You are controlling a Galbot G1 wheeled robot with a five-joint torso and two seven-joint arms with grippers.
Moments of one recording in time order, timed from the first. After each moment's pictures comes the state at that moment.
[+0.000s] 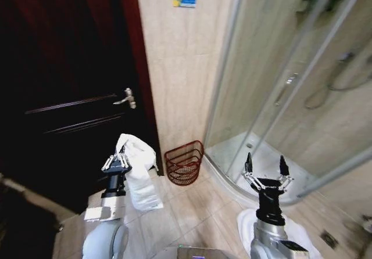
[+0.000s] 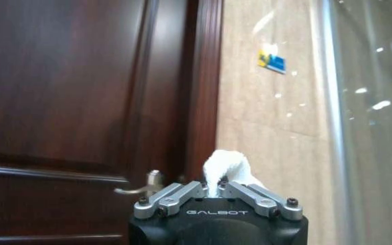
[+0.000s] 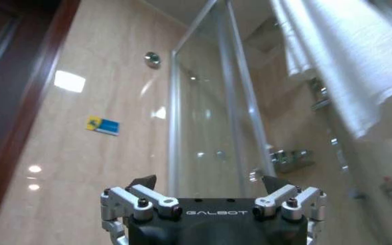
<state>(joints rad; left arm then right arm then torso) 1.72 -1.60 -0.62 -2.36 -0.08 -0.26 -0.04 -1.82 1.61 0.58 2.26 0.11 0.72 -0.07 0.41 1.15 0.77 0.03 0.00</state>
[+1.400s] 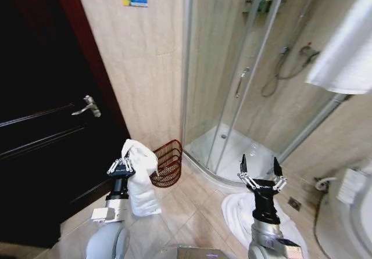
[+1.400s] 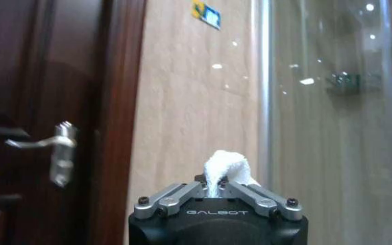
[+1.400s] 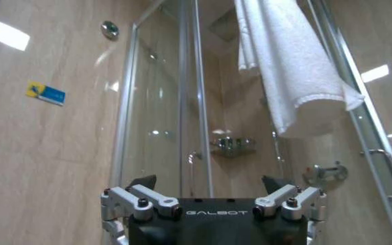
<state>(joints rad) 1.72 -1.56 -0.61 -2.25 -0.08 -0.24 -0.03 -1.83 1.61 0.54 2.23 0.05 0.65 -0.03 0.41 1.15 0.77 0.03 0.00</state>
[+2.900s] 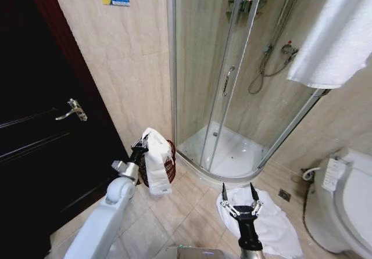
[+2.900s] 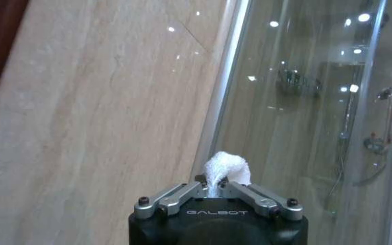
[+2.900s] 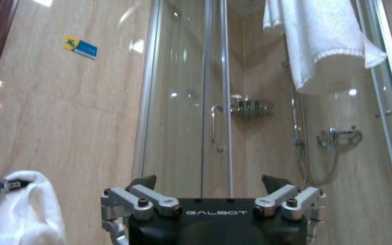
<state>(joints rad) 1.13 -1.16 -0.39 -1.79 -0.63 -0.14 0.00 -1.96 1.61 0.50 2.11 -0.05 0.77 -0.04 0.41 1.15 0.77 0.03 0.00</state>
